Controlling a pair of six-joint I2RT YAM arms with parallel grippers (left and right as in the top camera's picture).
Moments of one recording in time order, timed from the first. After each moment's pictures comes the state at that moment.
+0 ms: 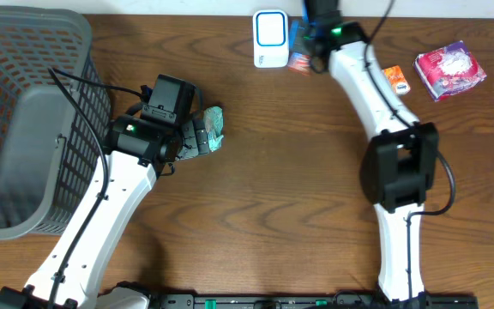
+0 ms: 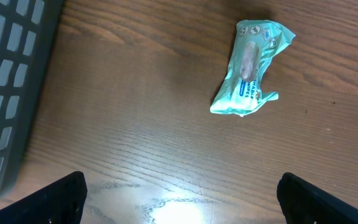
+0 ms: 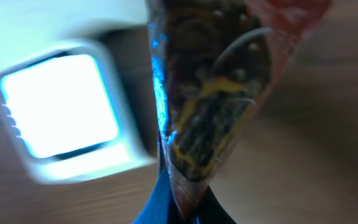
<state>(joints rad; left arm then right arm) -0.33 1.42 1.27 -1.03 -0.20 -0.49 0.24 2.36 2.19 -0.78 0.18 0.47</state>
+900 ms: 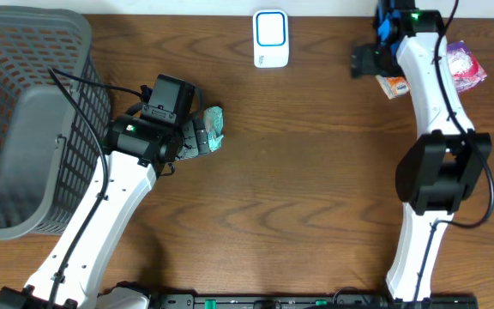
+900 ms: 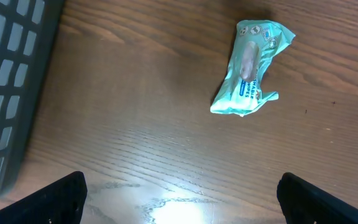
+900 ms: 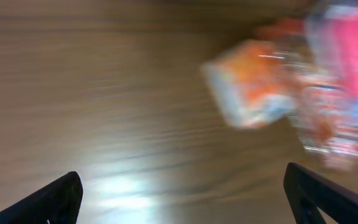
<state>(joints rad) -0.33 1.42 1.27 -1.03 -0.20 -0.49 0.07 2.25 2.19 -1.18 0.04 0.08</state>
